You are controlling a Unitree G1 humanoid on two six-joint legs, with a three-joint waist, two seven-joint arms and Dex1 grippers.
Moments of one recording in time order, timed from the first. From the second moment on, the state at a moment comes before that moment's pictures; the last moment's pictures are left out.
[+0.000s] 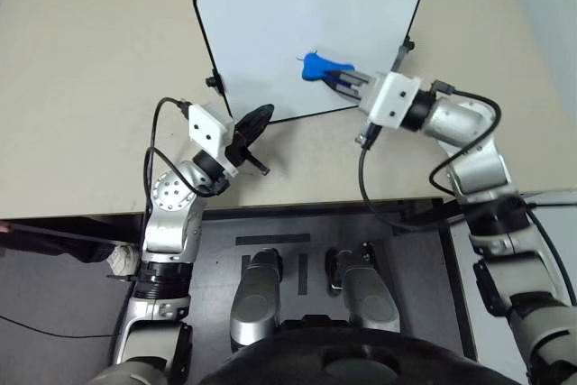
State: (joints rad) left arm -0.16 0.31 0.02 -0.06 -0.28 -0.02 -0.63; right arm -0.63 -0.46 0.24 0.20 -0.12 -0.38 0.69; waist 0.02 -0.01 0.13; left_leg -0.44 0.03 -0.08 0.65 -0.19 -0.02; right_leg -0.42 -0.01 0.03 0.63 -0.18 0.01
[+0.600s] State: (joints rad) left arm -0.13 0.30 0.02 -0.06 -0.28 -0.03 -0.60; right arm -0.80 -0.39 0.36 0.83 -0.38 -0.77 0.48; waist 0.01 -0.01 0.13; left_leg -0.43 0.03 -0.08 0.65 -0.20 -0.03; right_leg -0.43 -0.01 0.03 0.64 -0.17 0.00
